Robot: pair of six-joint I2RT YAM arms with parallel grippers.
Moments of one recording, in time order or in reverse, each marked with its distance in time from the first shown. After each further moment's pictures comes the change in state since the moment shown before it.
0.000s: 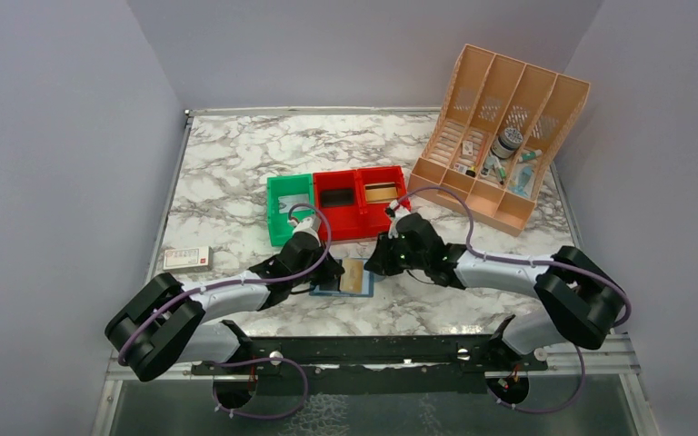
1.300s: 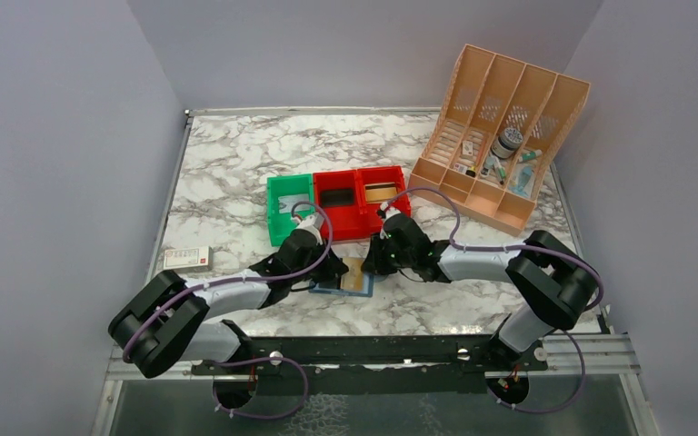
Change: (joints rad) left arm 0.023 0.004 -0.002 0.070 0.093 0.018; right arm 0.005 0.137 0.074 0.006 0.037 -0.014
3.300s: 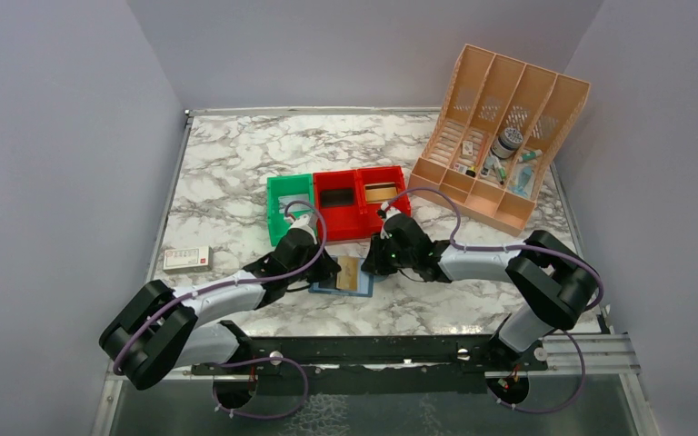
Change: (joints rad) left arm 0.016 -0.052 0.010 -0.127 -0.056 0.022; right arm 0.000 -0.001 -0.004 0.007 -0.009 0.003
